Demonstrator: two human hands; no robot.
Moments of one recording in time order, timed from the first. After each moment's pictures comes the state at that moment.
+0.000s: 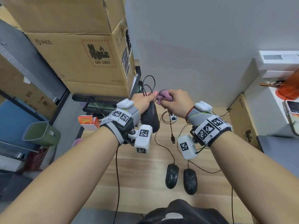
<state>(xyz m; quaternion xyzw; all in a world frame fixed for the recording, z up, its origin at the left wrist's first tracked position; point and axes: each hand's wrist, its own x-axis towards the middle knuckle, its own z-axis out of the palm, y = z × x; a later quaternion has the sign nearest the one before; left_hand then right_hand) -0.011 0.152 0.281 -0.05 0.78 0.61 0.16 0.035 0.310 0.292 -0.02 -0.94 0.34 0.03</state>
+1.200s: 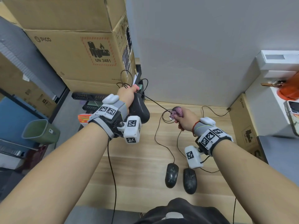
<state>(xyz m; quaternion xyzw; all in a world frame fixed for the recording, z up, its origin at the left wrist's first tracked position) -0.043 0.118 0.288 -0.16 0.75 0.63 0.12 0.054 0.341 0.209 -0.13 -0.89 0.42 -0.09</state>
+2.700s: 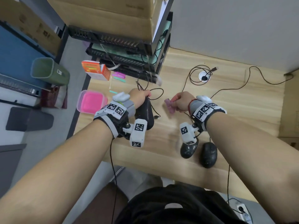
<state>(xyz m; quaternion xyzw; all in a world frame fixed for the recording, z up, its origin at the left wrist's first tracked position) -0.015 0.057 0.135 -0.26 0.81 0.43 0.31 -0.007 0.254 0.057 -0.21 -0.80 0.43 -0.37</state>
